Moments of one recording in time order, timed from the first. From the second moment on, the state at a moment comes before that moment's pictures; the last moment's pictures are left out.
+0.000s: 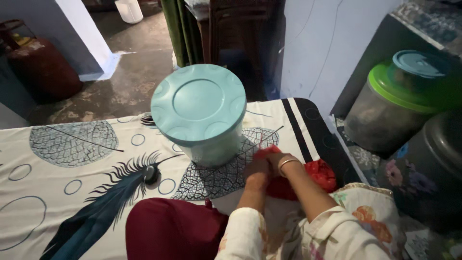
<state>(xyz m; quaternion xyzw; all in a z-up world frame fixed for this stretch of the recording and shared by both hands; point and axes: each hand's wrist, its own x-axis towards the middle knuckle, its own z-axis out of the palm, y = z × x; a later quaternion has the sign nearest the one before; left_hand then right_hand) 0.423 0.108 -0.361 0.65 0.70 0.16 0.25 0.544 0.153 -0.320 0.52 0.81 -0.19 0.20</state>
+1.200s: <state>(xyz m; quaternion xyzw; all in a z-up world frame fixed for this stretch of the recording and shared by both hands) 0.220 0.137 -0.141 0.38 0.84 0.37 -0.13 0.372 0.178 -0.095 0.55 0.83 0.04 -0.12</state>
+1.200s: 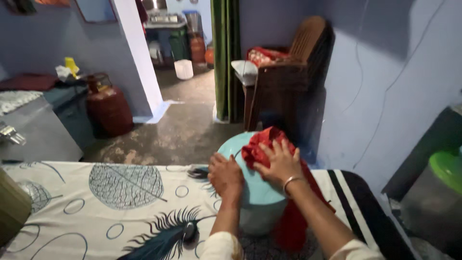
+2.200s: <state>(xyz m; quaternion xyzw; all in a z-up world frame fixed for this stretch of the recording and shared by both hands) 0.133 0.164 -0.226 0.22 0.78 0.55 0.20 0.353 0.114 -0.087 0.33 0.93 -0.06 -0.14</state>
